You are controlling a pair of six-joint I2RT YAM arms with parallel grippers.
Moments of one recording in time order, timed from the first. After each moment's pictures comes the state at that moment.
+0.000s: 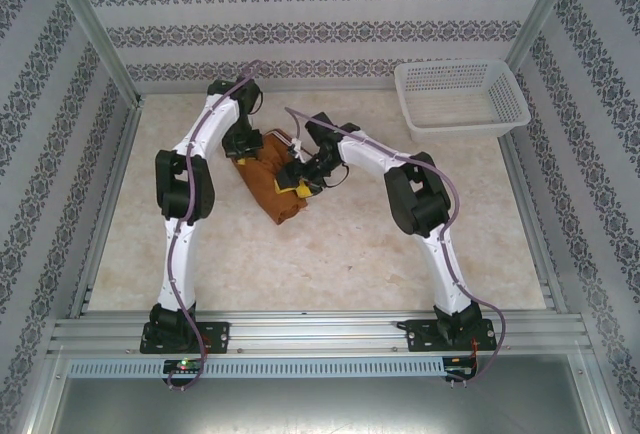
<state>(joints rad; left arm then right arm) -0.17 2.38 2.24 -1.44 0.02 -0.40 0.55 2.33 1.88 -0.83 -0.87 0.33</state>
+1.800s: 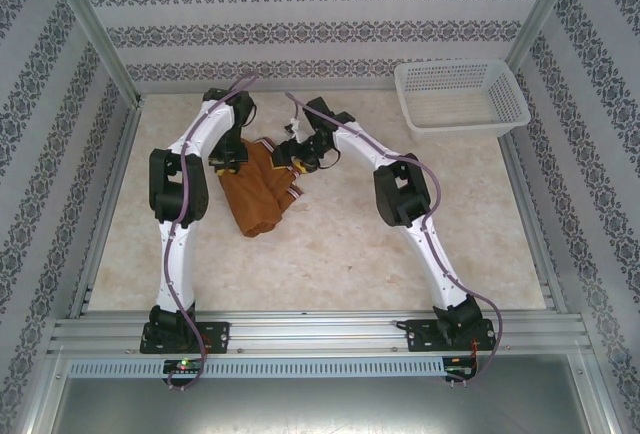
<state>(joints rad) -0.15 2.31 2.08 -1.46 -0.22 -0.42 0.51 2.63 2.31 -0.81 -0.82 0.36</state>
